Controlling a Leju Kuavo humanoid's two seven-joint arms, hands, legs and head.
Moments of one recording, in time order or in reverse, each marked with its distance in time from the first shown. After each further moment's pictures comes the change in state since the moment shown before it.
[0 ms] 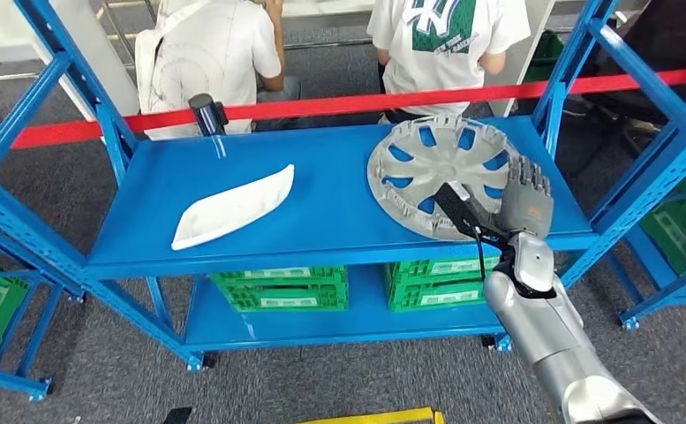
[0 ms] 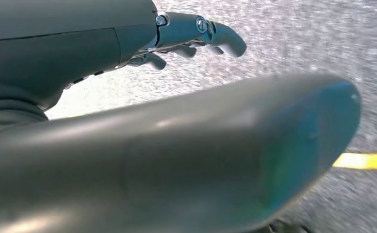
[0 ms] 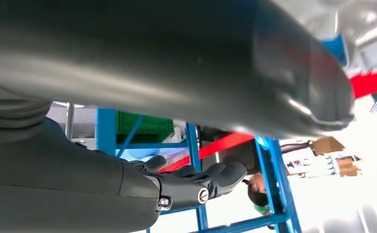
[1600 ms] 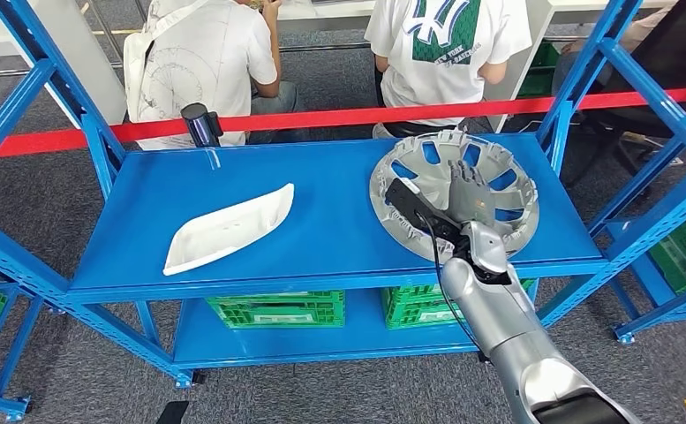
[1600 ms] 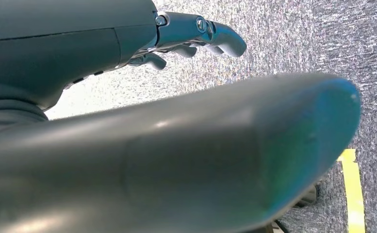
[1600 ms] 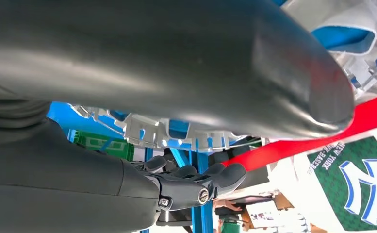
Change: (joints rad) left arm -0.010 0.012 -0.001 -0.005 -0.022 -0.021 -0.028; right arm -0.071 0.167 -0.004 0.082 -0.049 0.175 -0.034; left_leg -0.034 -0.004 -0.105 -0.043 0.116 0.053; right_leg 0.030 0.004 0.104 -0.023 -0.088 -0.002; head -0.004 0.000
